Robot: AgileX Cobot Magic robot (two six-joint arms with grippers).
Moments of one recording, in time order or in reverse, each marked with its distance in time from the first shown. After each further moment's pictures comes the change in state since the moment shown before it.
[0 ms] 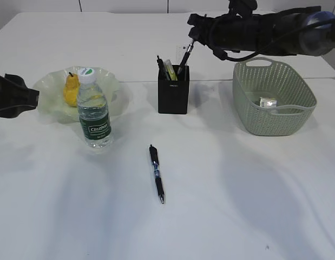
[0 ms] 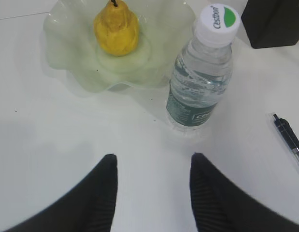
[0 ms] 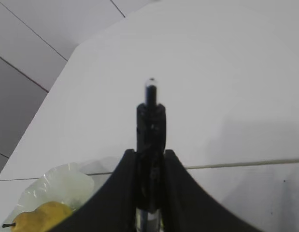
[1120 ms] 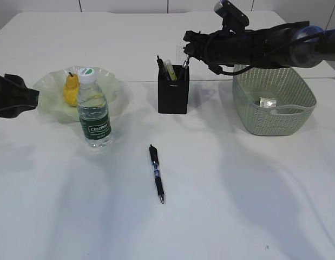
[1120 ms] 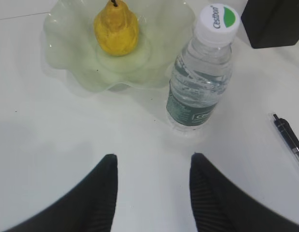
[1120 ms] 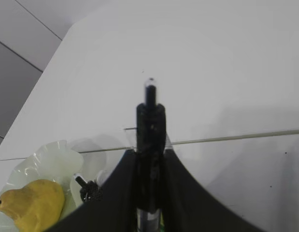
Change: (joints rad) left arm 0.000 0.000 0.000 0.000 0.000 0.000; right arm 0.000 0.060 -0.010 -0.034 -0.034 0.031
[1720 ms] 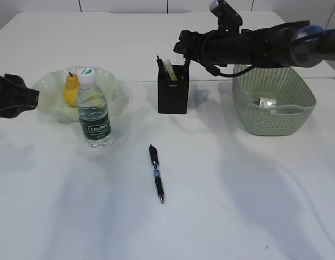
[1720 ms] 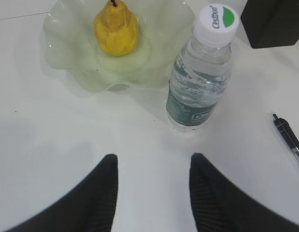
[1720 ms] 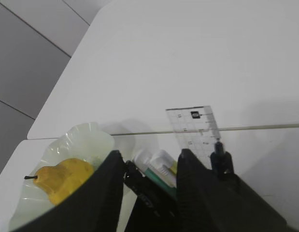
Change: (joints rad) left arm 0.000 0.000 0.000 0.000 0.000 0.000; right arm 0.000 0.000 0.000 -0.012 -0.110 0.008
